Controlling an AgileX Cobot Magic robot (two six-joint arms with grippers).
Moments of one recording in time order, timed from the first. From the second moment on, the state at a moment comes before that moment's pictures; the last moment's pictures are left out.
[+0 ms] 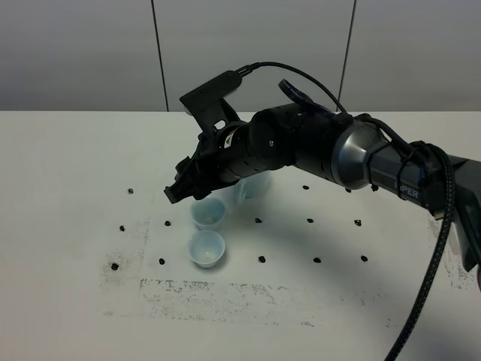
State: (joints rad) left arm 0.01 0.00 -0.46 -0.09 1.06 0.00; right arm 0.83 2.13 -1.67 0.25 0.48 -0.23
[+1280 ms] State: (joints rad) left arm 0.01 0.00 -0.46 -0.09 1.06 0.00; right arm 0.75 2.19 -1.66 0.20 0.60 -0.15
